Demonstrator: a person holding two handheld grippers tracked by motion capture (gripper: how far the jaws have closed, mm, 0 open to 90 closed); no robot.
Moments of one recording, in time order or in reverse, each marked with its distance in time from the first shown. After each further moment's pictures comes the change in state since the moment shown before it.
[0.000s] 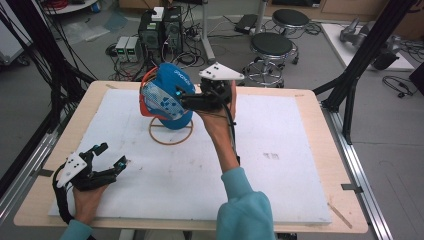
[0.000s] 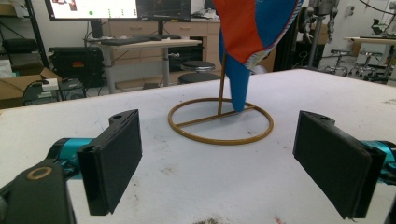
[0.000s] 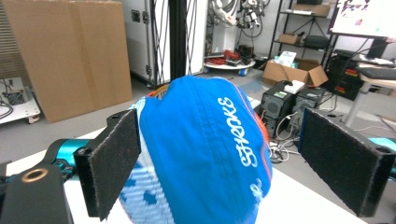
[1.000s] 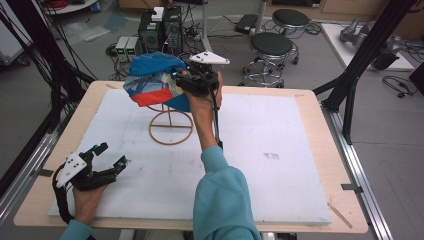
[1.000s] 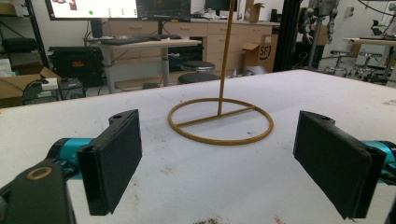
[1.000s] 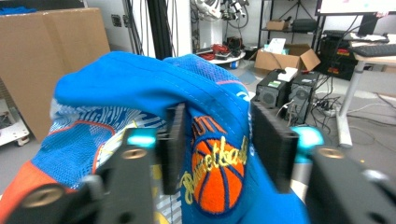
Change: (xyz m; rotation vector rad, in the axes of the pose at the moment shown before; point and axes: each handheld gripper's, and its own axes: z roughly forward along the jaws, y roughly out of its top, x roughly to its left) left arm 0.001 0.000 0.000 0.001 -0.001 -0.007; right arm -0.012 0.006 0.060 0.030 -0.044 0.119
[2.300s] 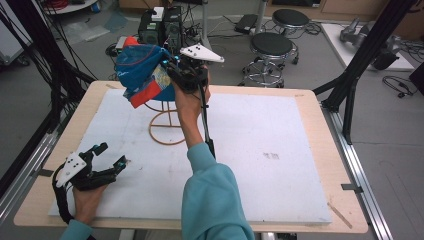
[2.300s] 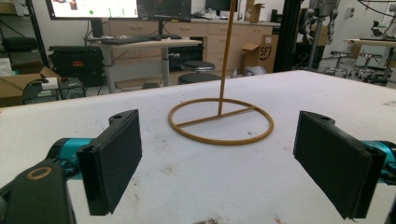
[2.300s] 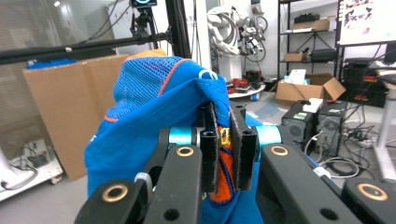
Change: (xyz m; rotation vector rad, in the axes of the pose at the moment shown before) left arm 0.000 0.000 0.000 -0.002 0.000 -0.004; right arm 0.030 0.022 -0.002 -0.157 0.066 0.048
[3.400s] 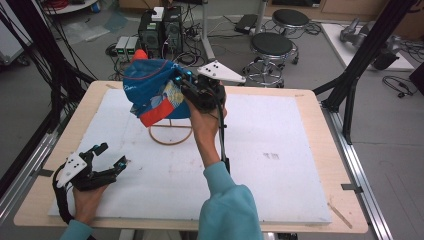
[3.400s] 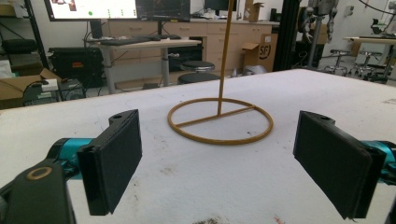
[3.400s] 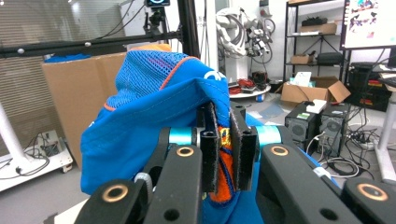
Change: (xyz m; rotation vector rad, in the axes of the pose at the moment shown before) left arm -0.001 0.000 0.000 -0.001 0.000 0.006; right arm 0.004 -0.010 -0.062 -0.008 0.040 -0.001
